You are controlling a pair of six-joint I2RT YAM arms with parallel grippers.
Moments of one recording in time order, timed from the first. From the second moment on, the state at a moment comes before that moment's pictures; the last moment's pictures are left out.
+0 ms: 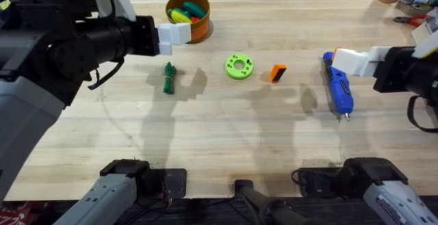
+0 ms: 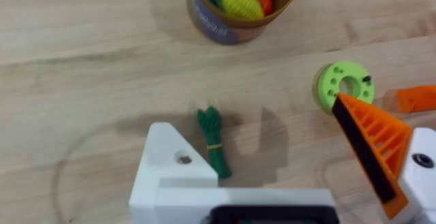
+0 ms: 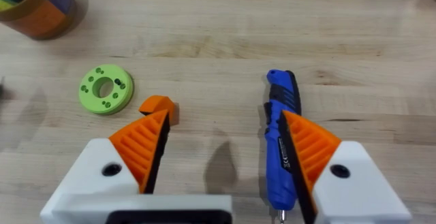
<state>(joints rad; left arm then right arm) -0.03 1.01 0.86 -0.52 0.25 -0.03 -0.03 0.66 0.83 -0.86 -0.09 0.02</state>
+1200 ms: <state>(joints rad) -0.03 1.21 1.09 -1.05 0.17 -0.02 -0.03 0.66 0.83 -0.88 -0.09 0.02</state>
